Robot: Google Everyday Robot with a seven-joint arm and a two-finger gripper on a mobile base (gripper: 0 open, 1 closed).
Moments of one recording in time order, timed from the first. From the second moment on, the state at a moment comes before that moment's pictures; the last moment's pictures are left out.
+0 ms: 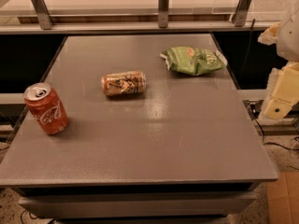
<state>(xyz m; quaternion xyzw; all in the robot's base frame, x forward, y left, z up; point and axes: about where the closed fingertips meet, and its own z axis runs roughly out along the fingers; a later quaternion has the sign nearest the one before) 0.438 -0.217 0.976 -0.60 0.78 -0.03 0.16</state>
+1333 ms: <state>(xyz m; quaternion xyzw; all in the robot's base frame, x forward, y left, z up) 0.449 -0.127 0.965 -0.71 0.69 -0.03 0.14</state>
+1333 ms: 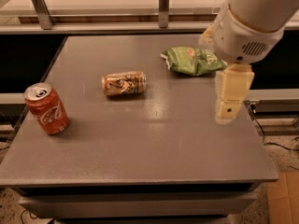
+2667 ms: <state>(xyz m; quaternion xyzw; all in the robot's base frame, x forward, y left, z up) 0.483 -0.051 0.941 -0.75 0.65 -0.03 0.13</state>
